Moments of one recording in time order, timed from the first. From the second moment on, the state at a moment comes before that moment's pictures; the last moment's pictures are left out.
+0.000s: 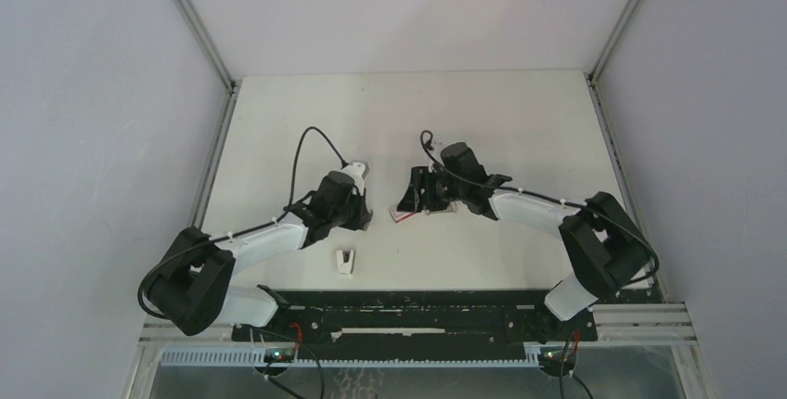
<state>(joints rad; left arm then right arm) -0.60 1.34 0.58 -0.03 -0.02 -0.37 0.65 1.61 0.89 0.01 -0.41 0.58</state>
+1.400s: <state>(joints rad) -1.04 1.02 0.58 0.11 0.14 -0.10 0.43 1.07 0.52 -0.02 -0.85 0.86</state>
